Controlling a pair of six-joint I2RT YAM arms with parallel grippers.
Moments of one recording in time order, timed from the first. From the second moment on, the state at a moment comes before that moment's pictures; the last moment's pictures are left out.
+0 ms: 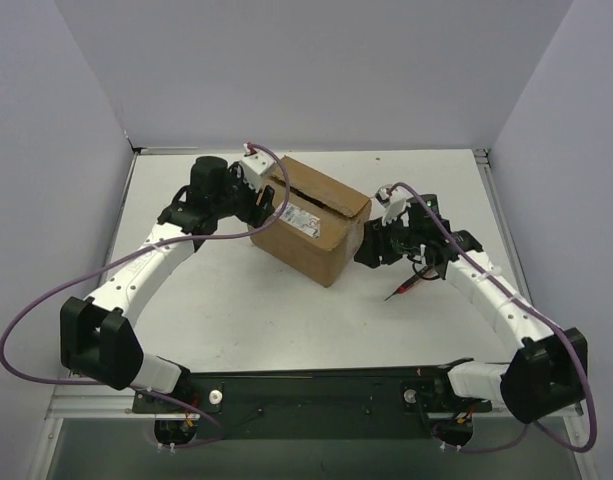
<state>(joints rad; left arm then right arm) -0.39 1.44 1.23 -0.28 0.31 0.22 0.31 1.28 0.94 -0.43 -0.43 0.03</state>
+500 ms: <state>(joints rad) -0.34 1.38 1.14 -0.24 0.21 0.14 0.47 1.27 1.30 -0.44 -0.17 -0.12</state>
